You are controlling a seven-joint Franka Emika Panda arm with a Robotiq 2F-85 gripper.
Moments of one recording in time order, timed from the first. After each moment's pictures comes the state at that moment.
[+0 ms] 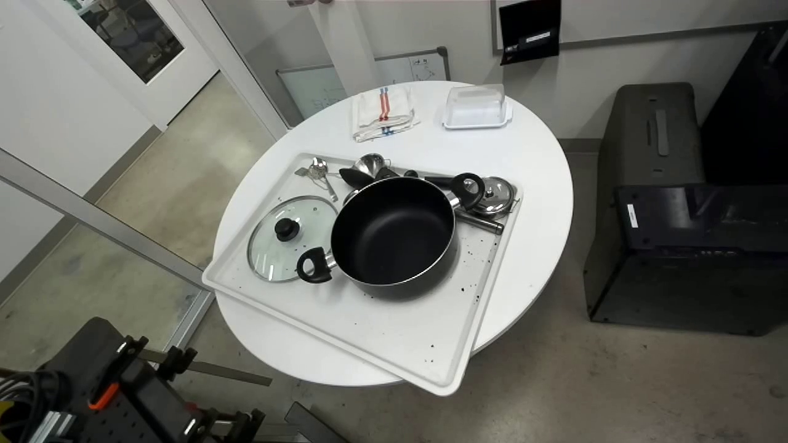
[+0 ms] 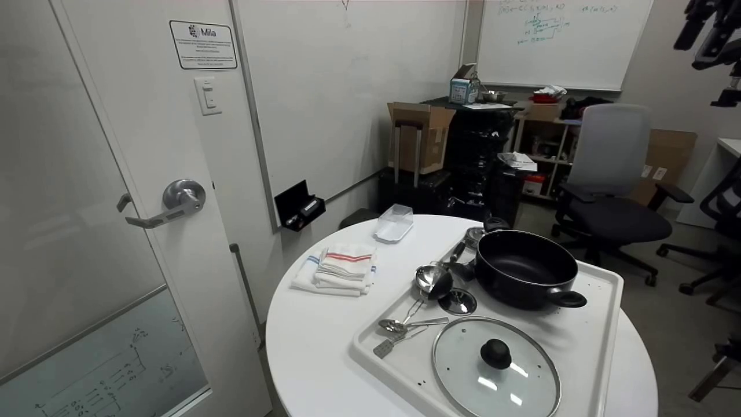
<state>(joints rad) 0.02 -0.50 -0.10 -2.33 -0.20 1.99 -0.39</state>
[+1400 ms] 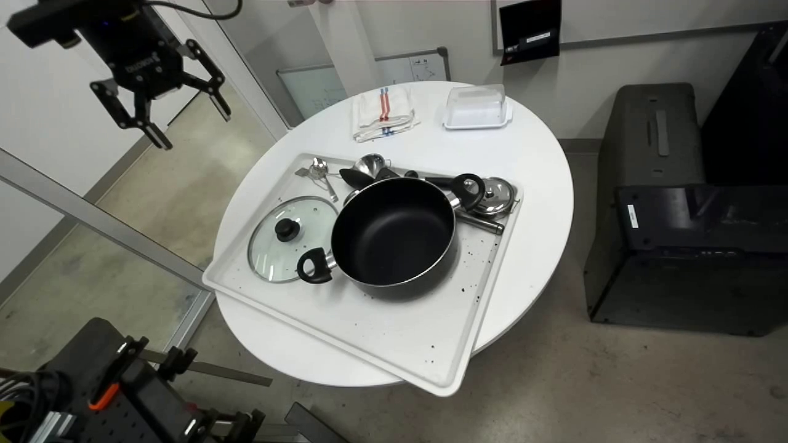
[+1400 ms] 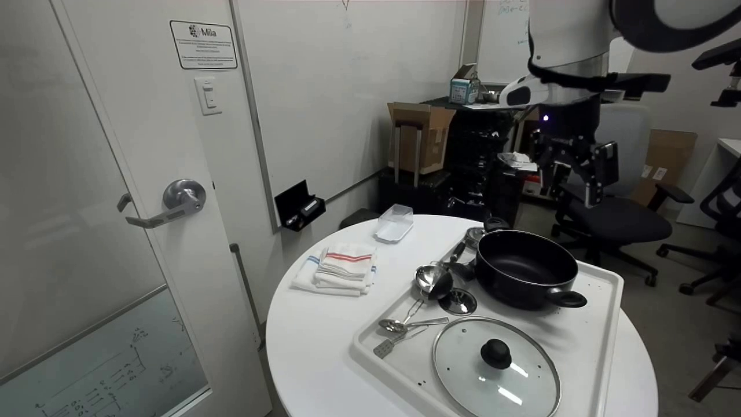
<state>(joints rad) 0.12 0.19 0.07 -2.08 -0.24 2.03 -0.71</state>
